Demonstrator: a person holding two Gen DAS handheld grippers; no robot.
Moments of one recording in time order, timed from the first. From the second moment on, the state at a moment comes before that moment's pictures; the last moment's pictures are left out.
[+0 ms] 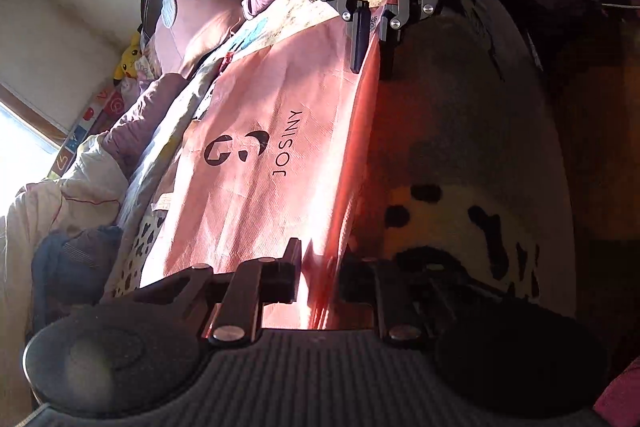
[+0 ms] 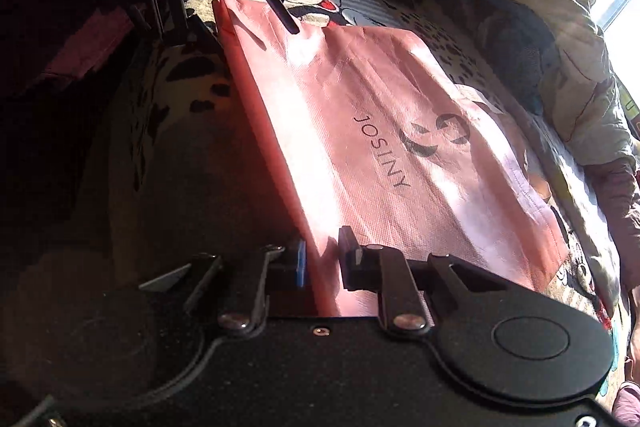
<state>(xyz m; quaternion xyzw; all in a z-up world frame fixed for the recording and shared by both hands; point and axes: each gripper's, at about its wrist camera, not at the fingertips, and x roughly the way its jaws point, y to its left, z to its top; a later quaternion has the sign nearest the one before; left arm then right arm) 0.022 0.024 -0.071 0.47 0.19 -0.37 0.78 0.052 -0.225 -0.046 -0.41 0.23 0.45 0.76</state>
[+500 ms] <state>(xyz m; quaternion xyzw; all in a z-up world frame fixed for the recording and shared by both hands) 0.073 0.079 -0.057 0.27 0.28 -0.46 0.80 0.100 -0.289 -0.047 -0.34 0.28 0.50 0.75</state>
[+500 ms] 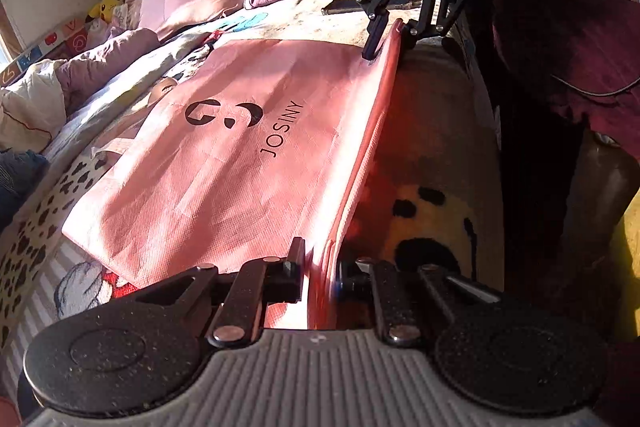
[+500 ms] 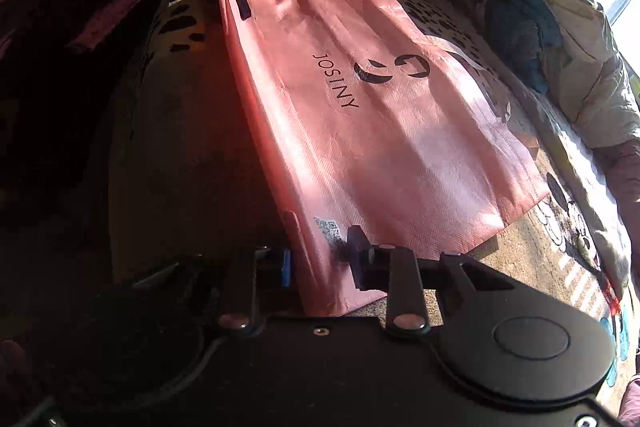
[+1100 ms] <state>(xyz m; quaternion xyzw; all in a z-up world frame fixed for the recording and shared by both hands) 0.107 0.143 -0.062 -0.10 0.33 -0.39 0.86 0.135 -0.357 -0.096 0.26 0.43 0.38 0.77</state>
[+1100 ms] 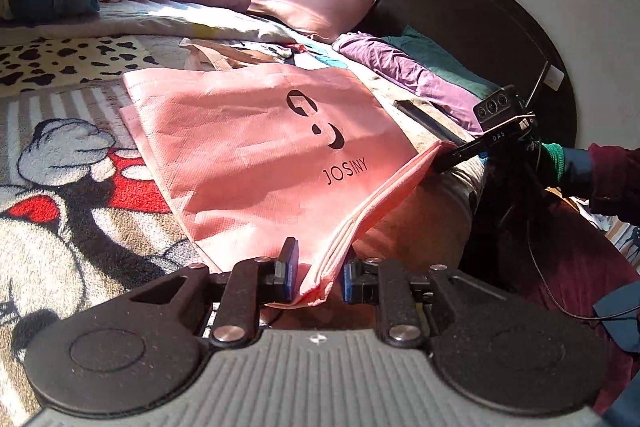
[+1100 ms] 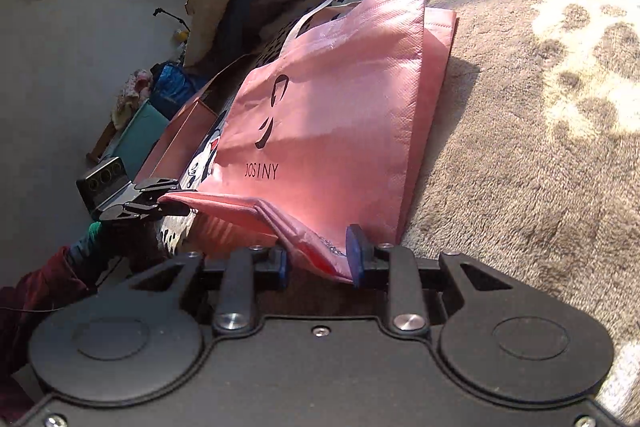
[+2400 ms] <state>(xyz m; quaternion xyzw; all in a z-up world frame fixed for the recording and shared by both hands) 0.117 0.119 -0.083 -0.15 0.28 -0.24 0.92 0.098 -0.384 -0.114 0.44 0.39 0.24 0.77</state>
